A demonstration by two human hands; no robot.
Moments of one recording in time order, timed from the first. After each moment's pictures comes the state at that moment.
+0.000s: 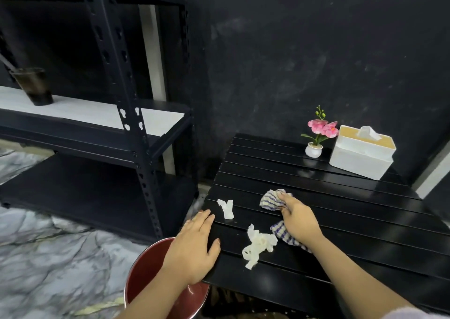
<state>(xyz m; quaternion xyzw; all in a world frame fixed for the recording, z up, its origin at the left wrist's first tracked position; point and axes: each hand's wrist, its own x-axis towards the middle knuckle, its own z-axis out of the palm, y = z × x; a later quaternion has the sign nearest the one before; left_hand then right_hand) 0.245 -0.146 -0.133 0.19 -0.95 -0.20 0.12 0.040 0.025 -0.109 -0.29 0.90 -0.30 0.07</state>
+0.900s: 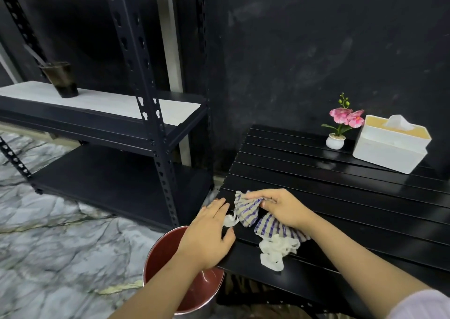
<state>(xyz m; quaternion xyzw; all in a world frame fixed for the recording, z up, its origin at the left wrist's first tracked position) 0.246 -0.145 -0.132 0.18 -0.96 -0.20 0.12 0.070 -0.020 -0.094 -0.46 0.75 -0.39 0.26</state>
